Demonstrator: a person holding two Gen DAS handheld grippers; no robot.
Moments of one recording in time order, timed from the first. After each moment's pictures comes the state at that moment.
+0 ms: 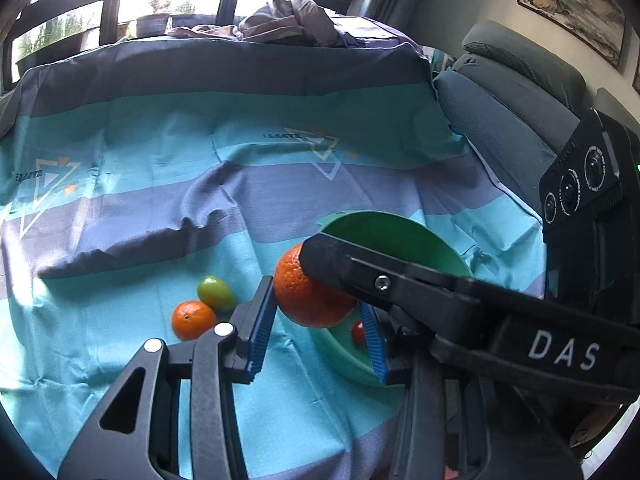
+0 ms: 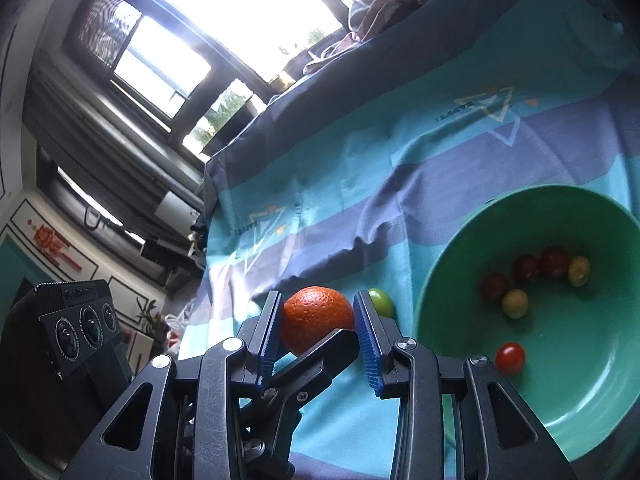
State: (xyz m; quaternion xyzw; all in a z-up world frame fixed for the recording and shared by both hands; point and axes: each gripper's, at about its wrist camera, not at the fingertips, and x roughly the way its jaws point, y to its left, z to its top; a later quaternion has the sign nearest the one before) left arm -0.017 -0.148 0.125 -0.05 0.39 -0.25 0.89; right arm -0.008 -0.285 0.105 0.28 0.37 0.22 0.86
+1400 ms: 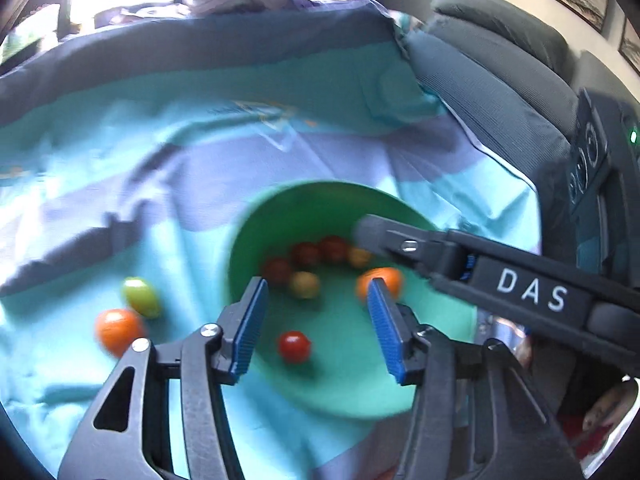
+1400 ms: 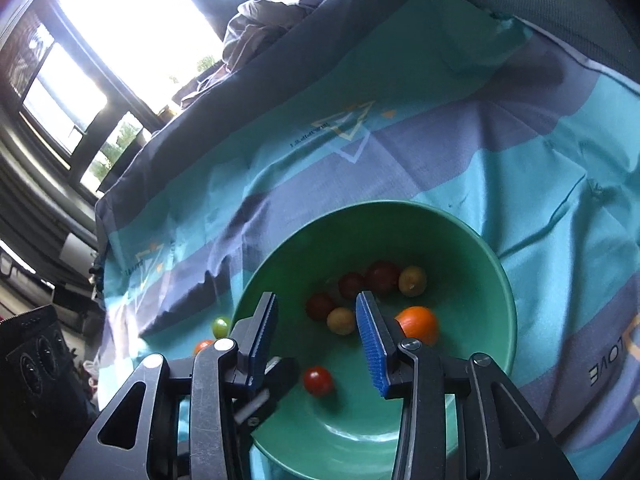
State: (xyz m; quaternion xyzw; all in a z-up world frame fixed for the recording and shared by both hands) left arm -0.004 -0.198 0.098 -0.02 0.41 -0.28 0.87; right arm -0.016 -0.359 0.087 0.25 0.39 0.02 0.88
